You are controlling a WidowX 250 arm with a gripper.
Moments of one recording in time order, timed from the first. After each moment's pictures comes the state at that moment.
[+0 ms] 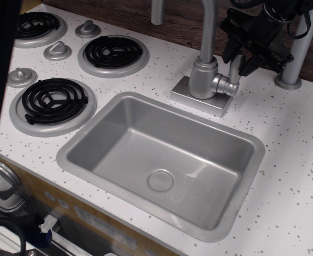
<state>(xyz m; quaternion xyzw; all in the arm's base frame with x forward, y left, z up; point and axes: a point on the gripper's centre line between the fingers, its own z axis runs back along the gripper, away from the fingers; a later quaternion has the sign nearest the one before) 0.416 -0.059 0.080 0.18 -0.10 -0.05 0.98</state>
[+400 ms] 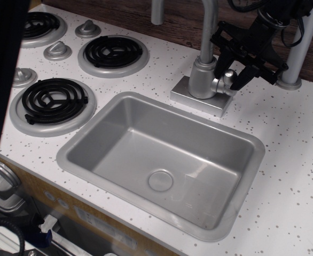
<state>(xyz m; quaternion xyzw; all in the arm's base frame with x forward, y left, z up) 0.386 -0.057 0.070 0.16 0.00 -0.02 0.99</state>
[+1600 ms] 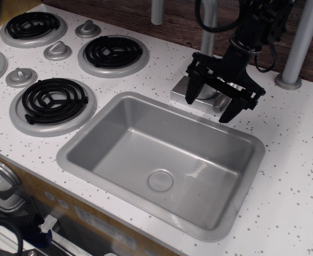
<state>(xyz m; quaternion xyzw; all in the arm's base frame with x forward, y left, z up) 0.351 -0.048 0.049 0.13 0.03 0.02 0.99</state>
